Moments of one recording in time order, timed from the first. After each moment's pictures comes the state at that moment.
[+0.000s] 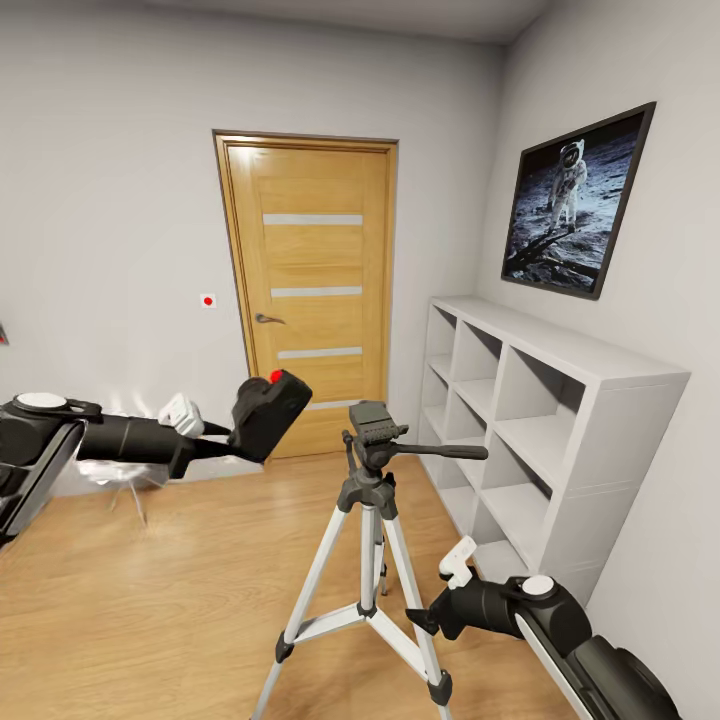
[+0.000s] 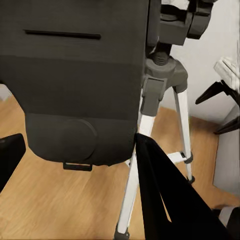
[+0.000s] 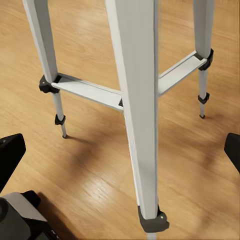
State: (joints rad) left arm -0.77 0.57 -0.18 -1.58 0.13 0.92 -1.21; right arm -0.30 -0.25 0.38 -1.42 -0.08 0.70 0.54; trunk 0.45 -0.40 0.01
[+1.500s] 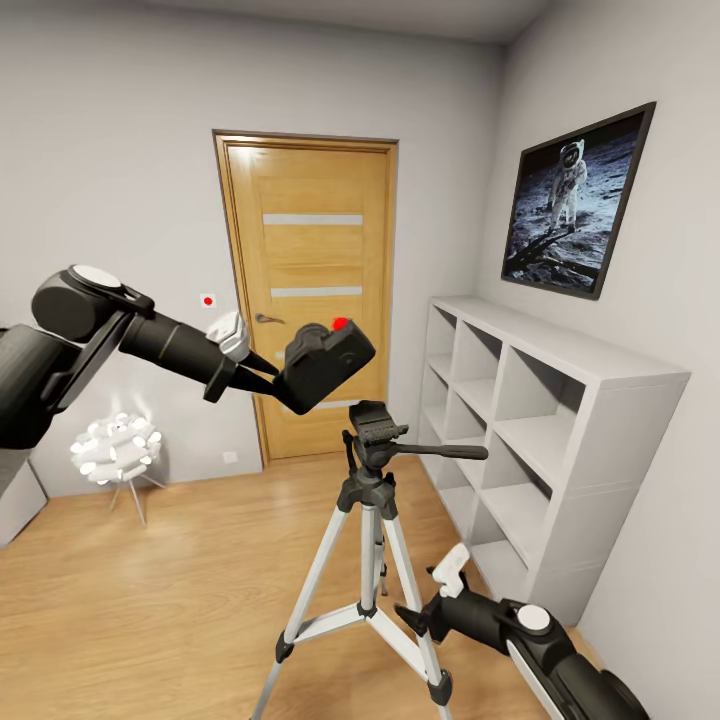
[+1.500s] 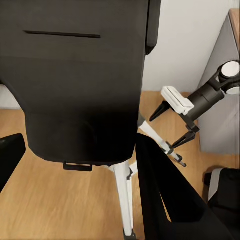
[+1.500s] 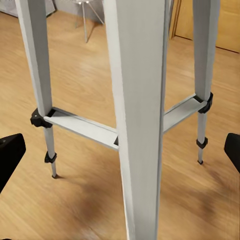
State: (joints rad) left arm -1.29 0.51 -0.56 -1.47 0.14 1.03 -1.40; right arm -0.30 -0.20 0.37 -1.16 -0.08 0.26 0.52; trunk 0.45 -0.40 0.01
